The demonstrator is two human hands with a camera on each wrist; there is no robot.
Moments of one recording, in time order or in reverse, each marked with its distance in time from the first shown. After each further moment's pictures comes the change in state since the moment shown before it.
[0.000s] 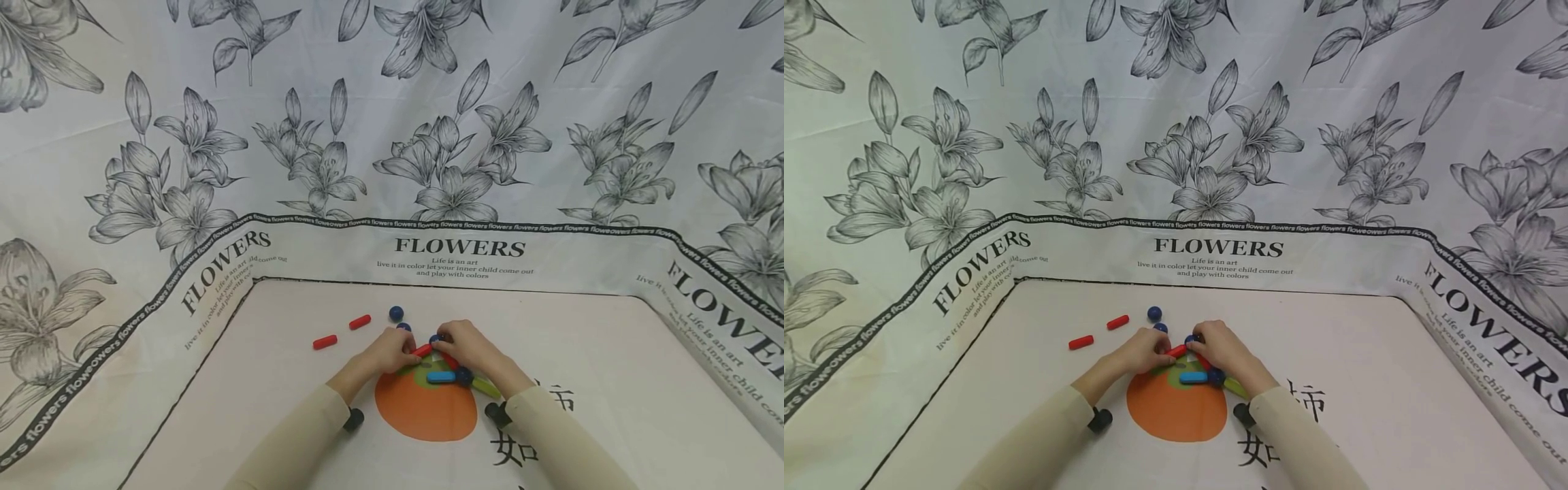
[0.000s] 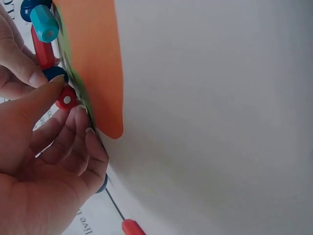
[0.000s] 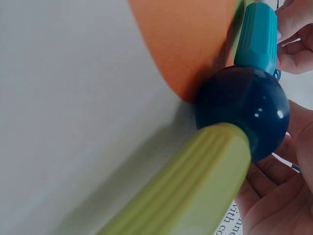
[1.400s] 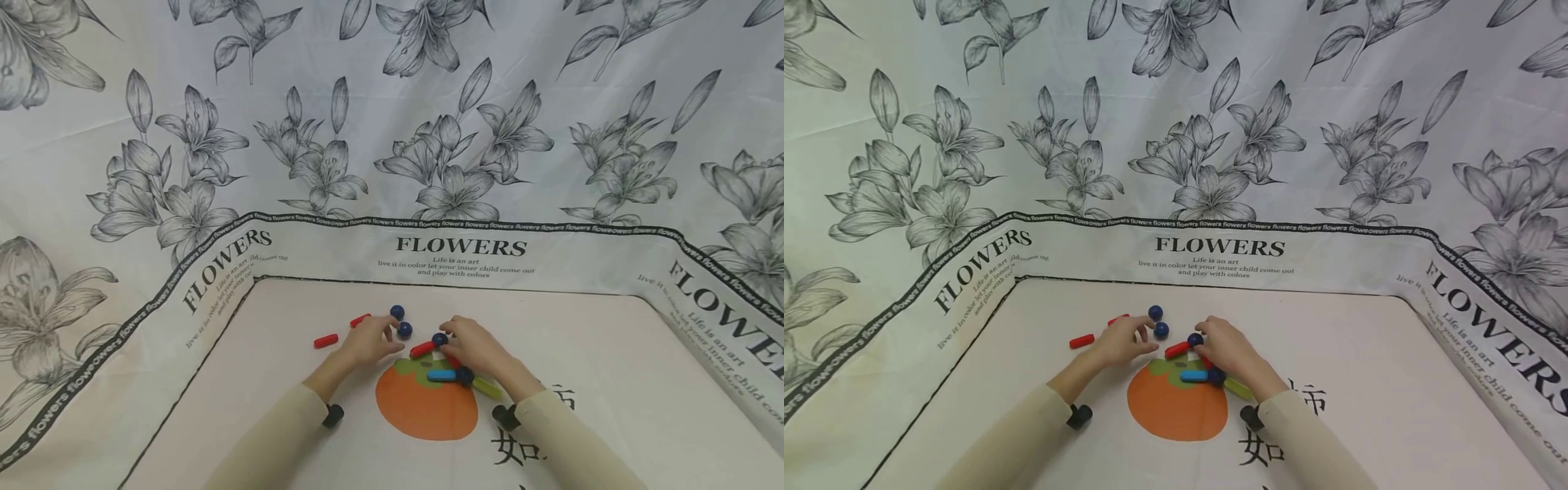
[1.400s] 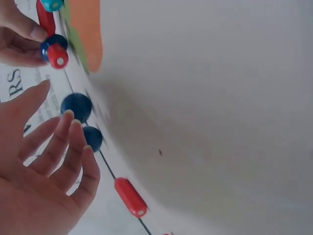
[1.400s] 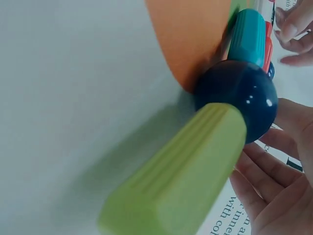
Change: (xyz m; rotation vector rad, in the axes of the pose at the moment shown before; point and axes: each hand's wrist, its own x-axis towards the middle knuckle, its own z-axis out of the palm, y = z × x) left_hand -0.018 -0.019 -0.026 0.020 0.129 -0.089; right_hand -0.013 0.000 -0.007 -0.102 0.029 -0.056
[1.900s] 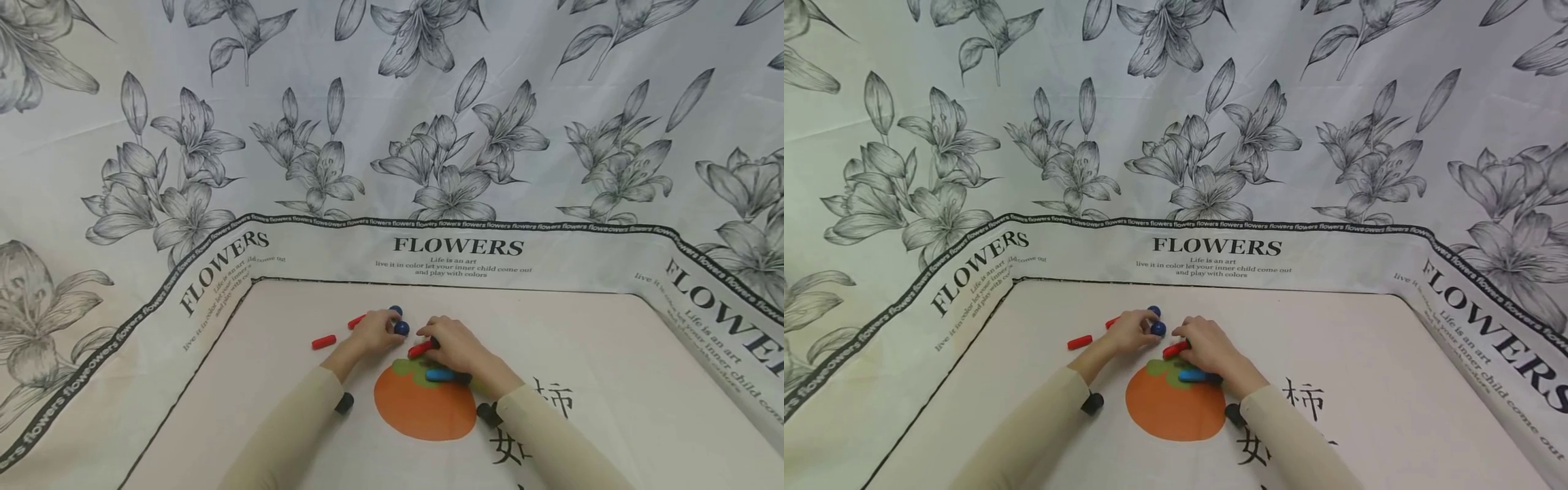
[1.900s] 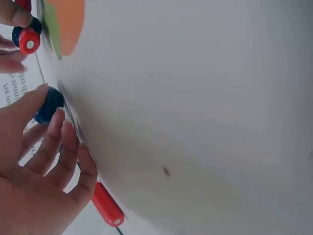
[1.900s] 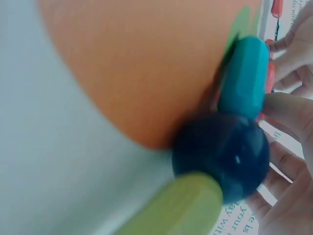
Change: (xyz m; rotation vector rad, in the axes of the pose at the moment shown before) left_hand 0.033 -0.001 0.005 0.005 -0.012 -0.041; right_hand 0.013 -0.016 0.013 -0.083 0.014 -0.199
